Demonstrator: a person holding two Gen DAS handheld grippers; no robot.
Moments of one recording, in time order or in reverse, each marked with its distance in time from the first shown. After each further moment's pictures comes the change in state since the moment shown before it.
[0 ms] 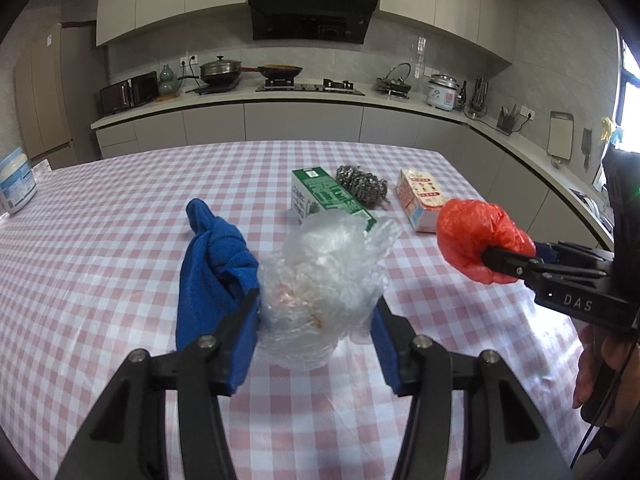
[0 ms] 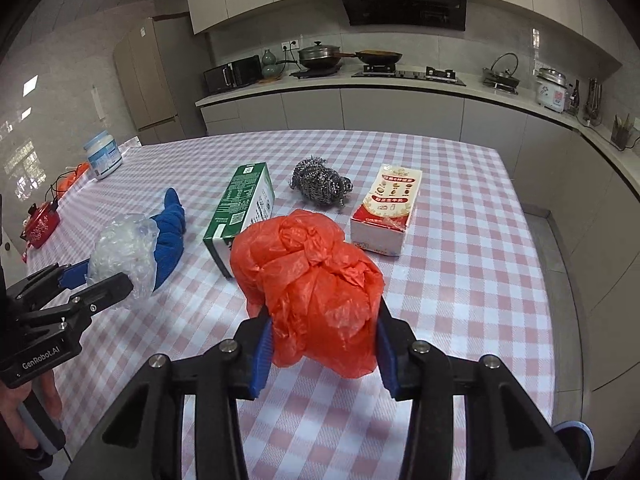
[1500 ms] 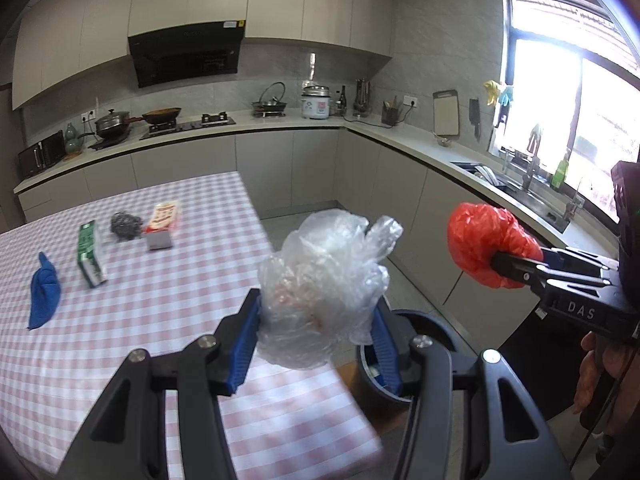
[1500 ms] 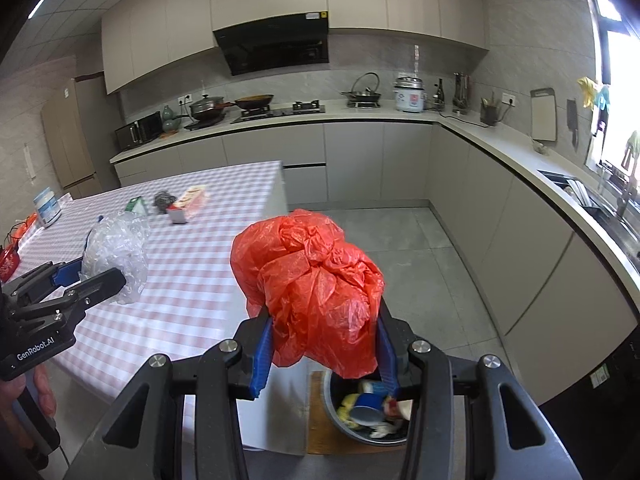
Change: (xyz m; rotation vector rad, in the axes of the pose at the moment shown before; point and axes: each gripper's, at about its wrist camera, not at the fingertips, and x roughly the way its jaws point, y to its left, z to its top) left arm -0.093 -0.289 -0.045 0.190 -0.087 -0.259; right arm -0.309 -0.197 -0.166 0.188 -0.135 -0.315
